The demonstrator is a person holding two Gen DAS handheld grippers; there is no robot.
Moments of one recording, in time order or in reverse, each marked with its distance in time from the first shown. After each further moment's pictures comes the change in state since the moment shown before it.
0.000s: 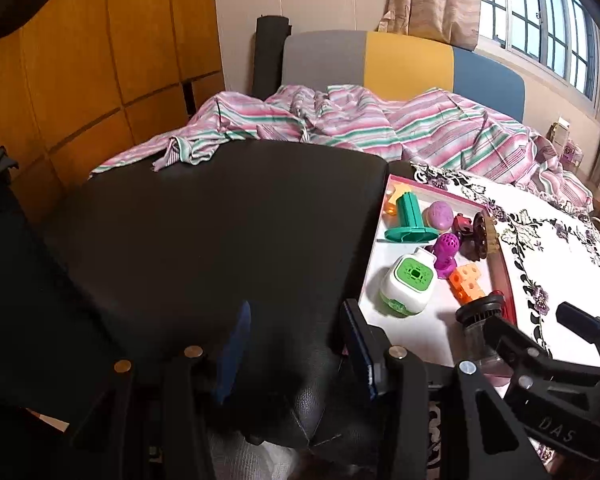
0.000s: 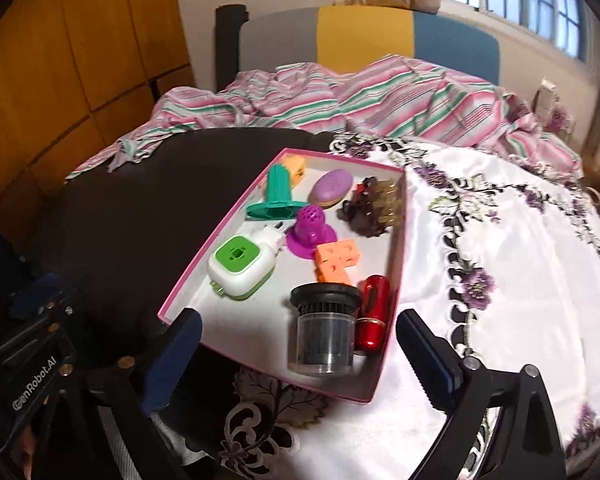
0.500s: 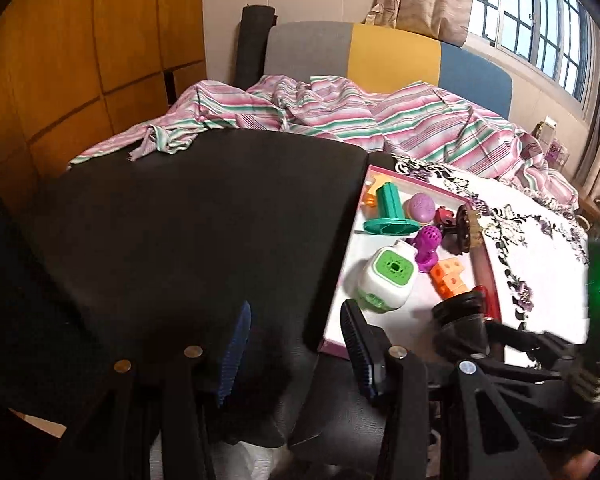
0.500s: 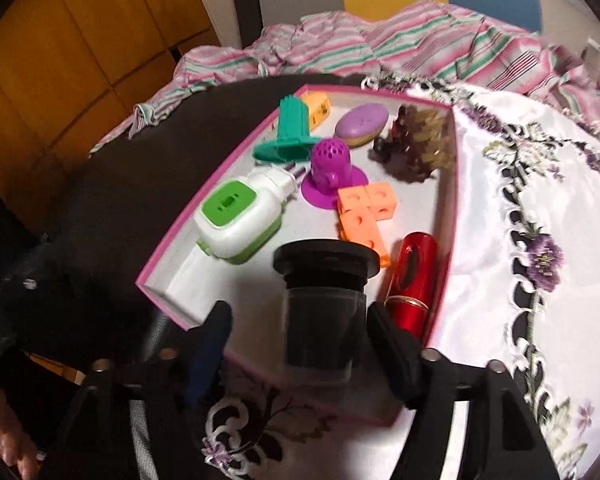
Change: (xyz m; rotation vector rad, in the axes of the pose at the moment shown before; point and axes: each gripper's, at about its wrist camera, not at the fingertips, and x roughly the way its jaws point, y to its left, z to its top) left arm 0.010 -0.008 -0.002 0.000 0.014 -0.066; right arm 0.054 -0.024 -0.016 -0.005 0.120 0.186
